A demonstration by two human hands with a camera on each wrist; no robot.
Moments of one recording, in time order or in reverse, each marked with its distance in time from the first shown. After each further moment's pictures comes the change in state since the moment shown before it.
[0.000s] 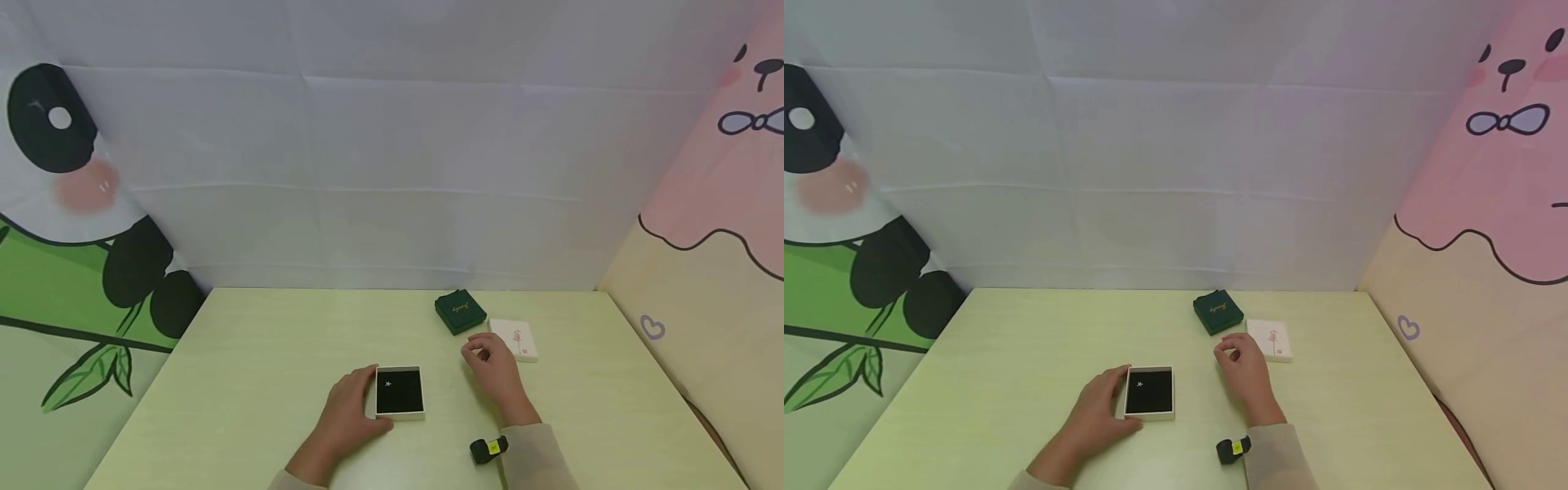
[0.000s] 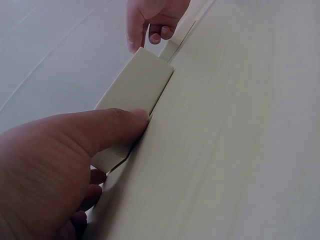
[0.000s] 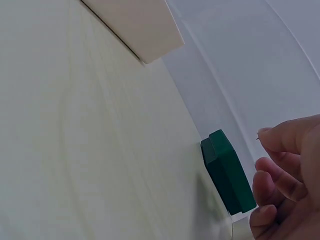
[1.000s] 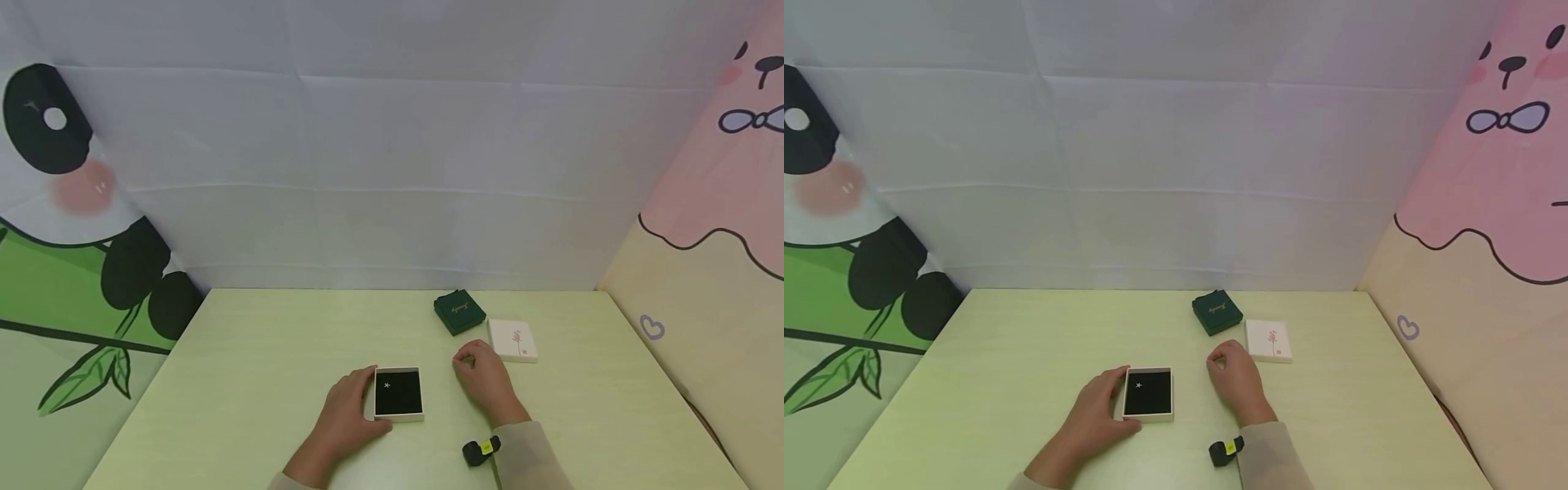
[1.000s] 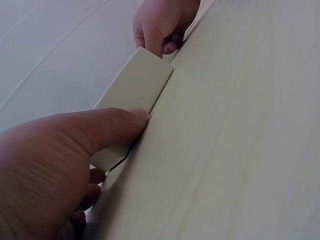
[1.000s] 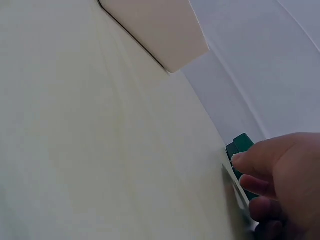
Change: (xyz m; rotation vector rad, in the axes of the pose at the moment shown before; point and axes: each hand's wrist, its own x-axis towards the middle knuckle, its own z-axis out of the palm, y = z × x) left_hand -0.002 -0.001 -0.003 0.014 -0.008 -0.005; right_hand 0.000 0.009 0.022 -0.199 -0.045 -0.054
